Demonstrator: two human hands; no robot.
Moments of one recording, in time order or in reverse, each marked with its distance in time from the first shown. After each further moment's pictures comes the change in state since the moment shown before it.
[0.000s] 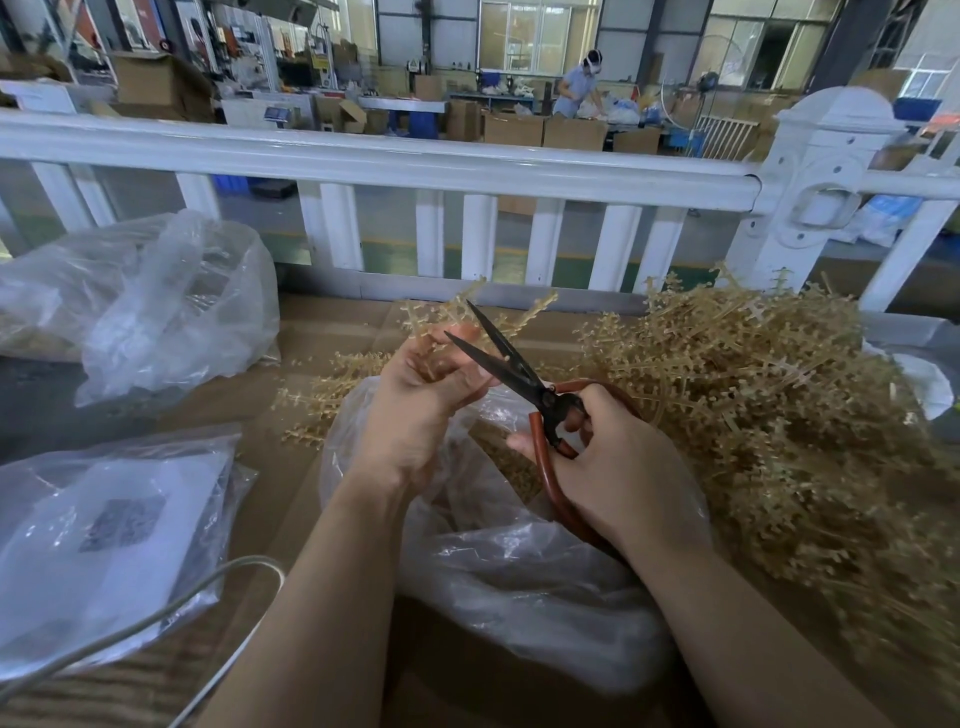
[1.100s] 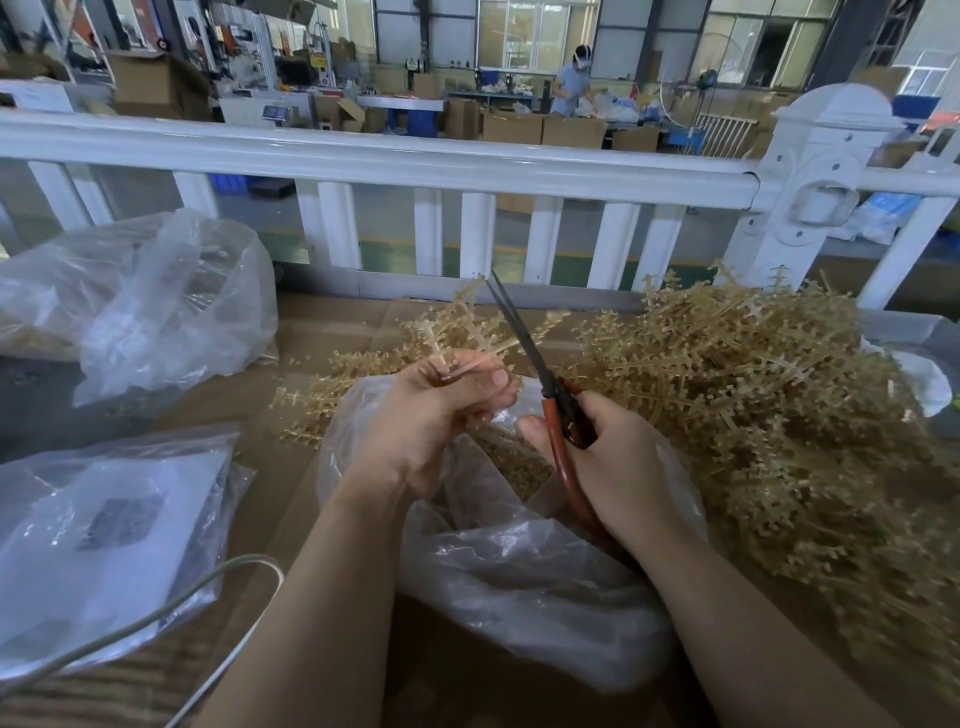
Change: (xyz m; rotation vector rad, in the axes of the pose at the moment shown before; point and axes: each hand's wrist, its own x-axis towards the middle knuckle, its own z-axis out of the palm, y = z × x) left_hand -0.002 -0.001 0.001 -0.028 -0.049 -0.241; right_hand 0.002 -0.005 0.004 0.409 -0.017 0.083
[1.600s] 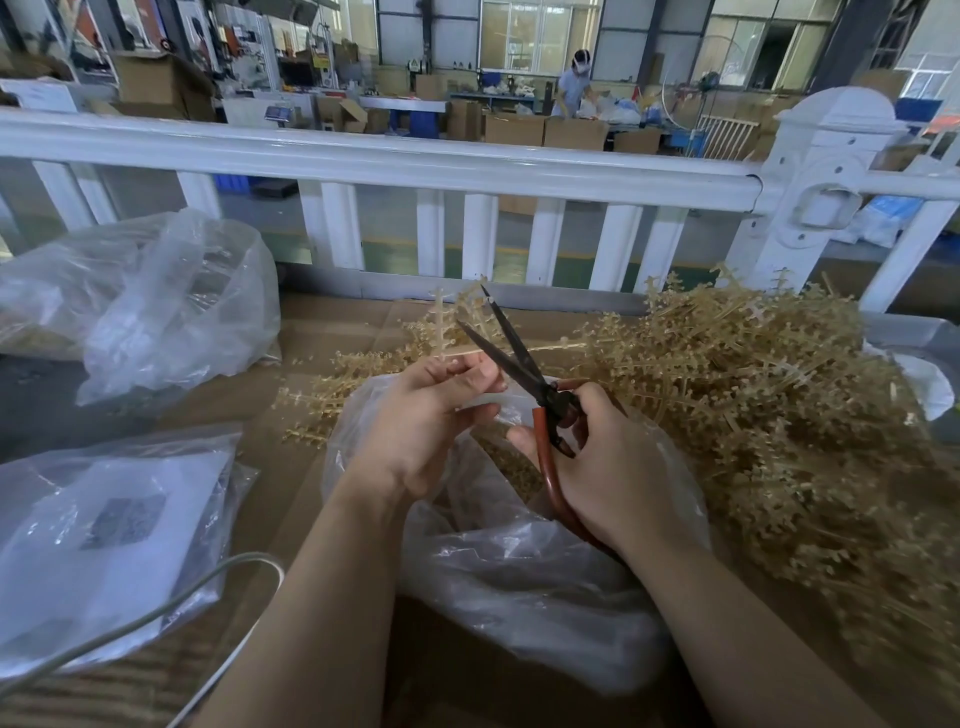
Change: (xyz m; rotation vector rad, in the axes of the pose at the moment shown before) left_hand -0.001 0.000 -0.002 0.030 -0.030 0.019; right_hand 0.000 -0.003 0.003 -0.280 -0.021 -0.071
